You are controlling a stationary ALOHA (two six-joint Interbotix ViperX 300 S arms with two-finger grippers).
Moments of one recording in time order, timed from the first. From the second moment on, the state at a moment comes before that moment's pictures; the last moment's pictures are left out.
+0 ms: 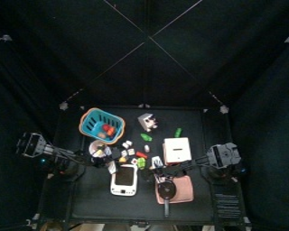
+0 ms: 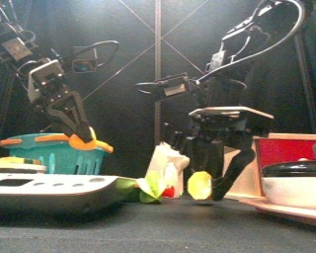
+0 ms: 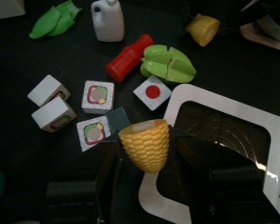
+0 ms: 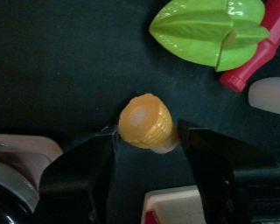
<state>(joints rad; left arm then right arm) -0.12 -0.29 0.98 1.22 0.32 -1.55 0.11 0.20 0.45 -0.36 0.66 0.21</state>
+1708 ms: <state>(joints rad) -0.11 -0.31 0.99 1.23 0.32 -1.55 0.13 0.06 0.51 -0.32 0.78 0.09</state>
